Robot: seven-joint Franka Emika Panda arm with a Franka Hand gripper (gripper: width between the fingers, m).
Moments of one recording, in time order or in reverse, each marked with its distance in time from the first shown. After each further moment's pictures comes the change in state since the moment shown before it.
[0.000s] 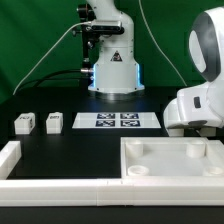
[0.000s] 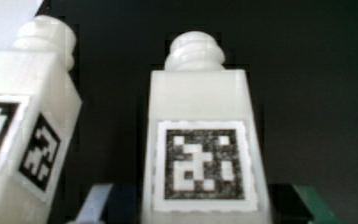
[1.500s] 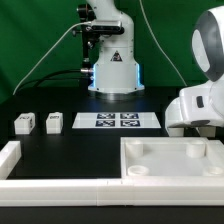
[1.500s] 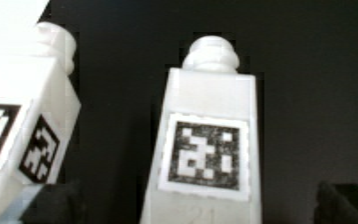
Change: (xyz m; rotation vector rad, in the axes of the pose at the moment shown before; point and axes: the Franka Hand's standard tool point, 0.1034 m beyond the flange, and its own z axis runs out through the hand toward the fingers) arm 0.000 -0.004 0.001 -0.007 -0.026 -0.002
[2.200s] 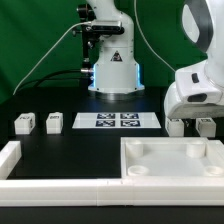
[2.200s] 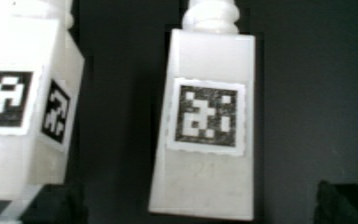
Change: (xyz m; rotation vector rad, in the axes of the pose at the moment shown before) arm -0.001 0.000 -0.015 0.018 0.271 0.004
